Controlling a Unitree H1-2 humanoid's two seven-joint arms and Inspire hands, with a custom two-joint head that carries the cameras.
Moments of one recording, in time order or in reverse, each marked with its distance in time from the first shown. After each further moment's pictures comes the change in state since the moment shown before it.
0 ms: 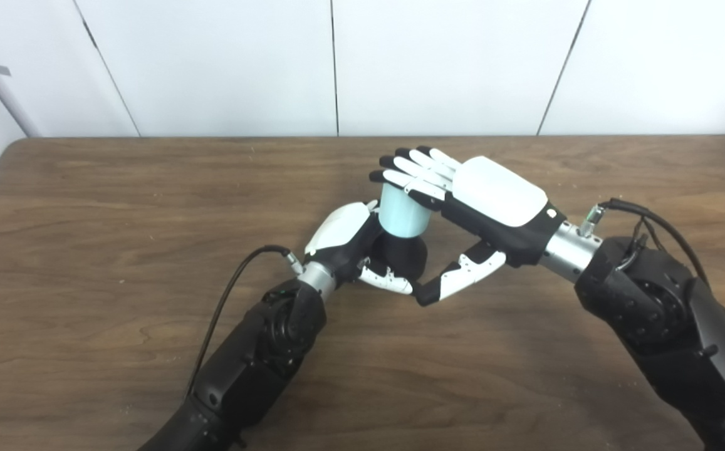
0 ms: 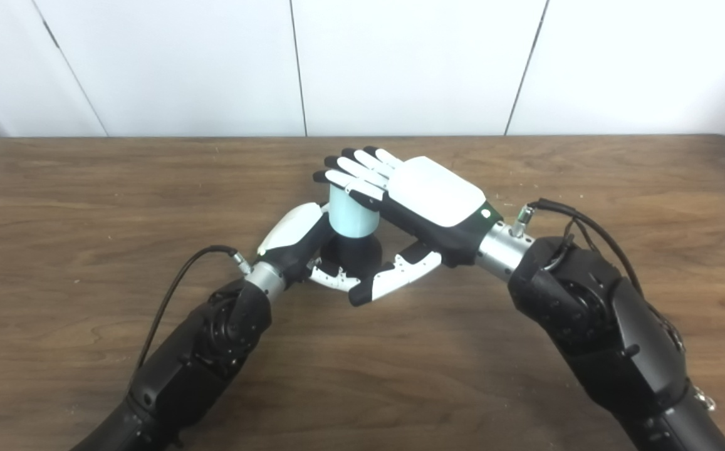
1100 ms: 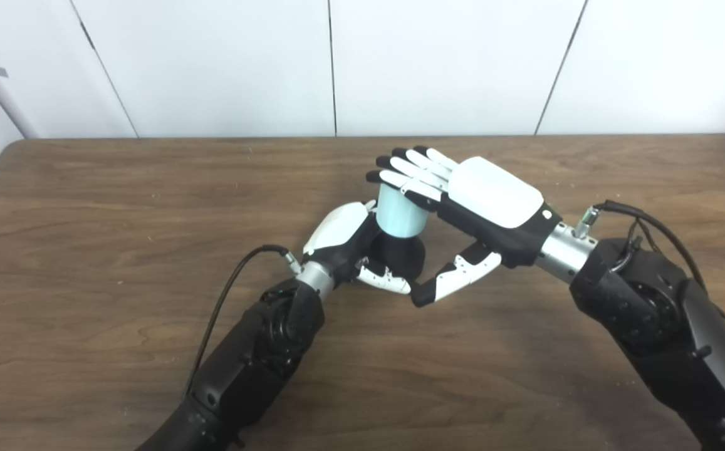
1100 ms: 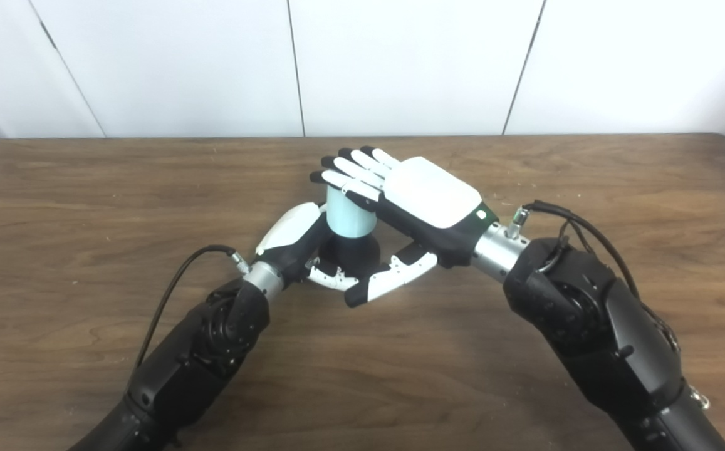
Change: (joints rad) left arm 0.000 0.005 0.000 -0.005 0.000 0.005 -0.004; right arm -0.002 0.005 0.016 0.005 -0.019 0.000 -0.017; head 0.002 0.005
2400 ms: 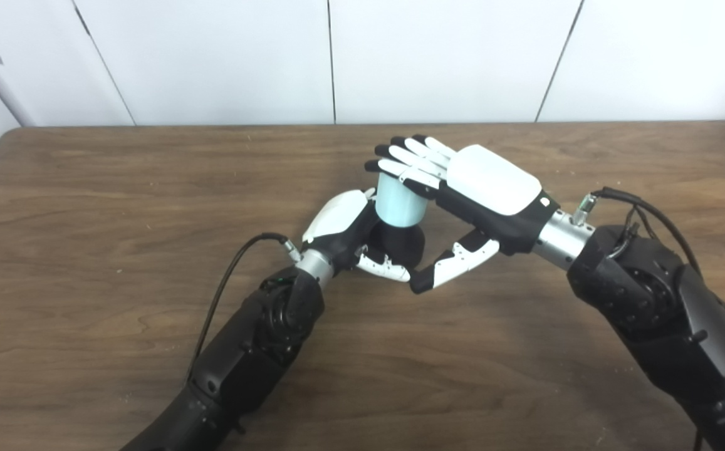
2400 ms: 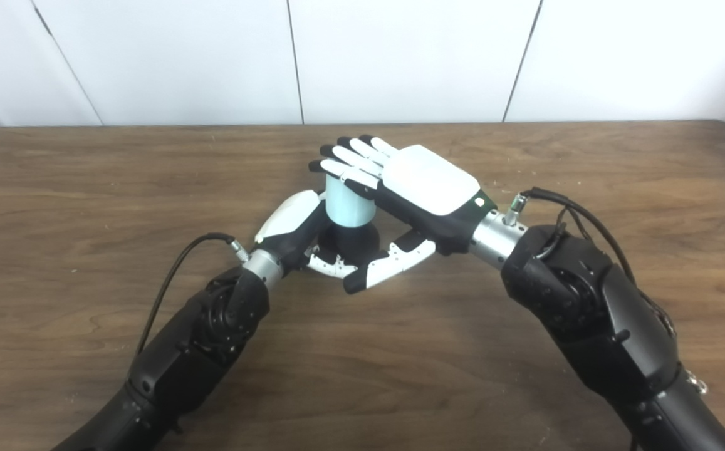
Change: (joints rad) left arm 0.000 0.001 0.000 -0.001 -0.001 0.004 0.000; right arm -0.007 -0.001 0.012 0.019 0.008 0.000 -0.009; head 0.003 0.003
